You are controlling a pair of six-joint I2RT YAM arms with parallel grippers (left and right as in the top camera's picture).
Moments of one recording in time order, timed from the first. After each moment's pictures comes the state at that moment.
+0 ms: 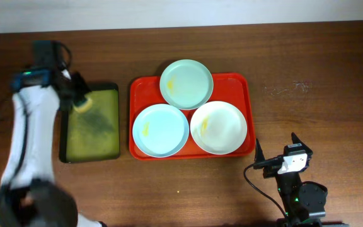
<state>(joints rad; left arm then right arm) 0.15 1.68 1.58 -1.01 0.00 -0.37 0.05 0.02 0.01 -0.07 -0.05 -0.08</state>
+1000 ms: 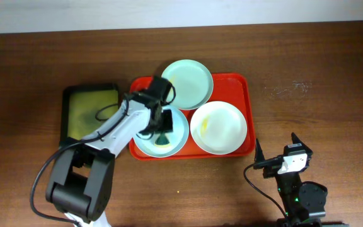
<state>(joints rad) -0.42 1.88 1.30 -0.80 0.02 -0.47 0.05 0.02 0.01 -0.07 -0.05 -0.08</state>
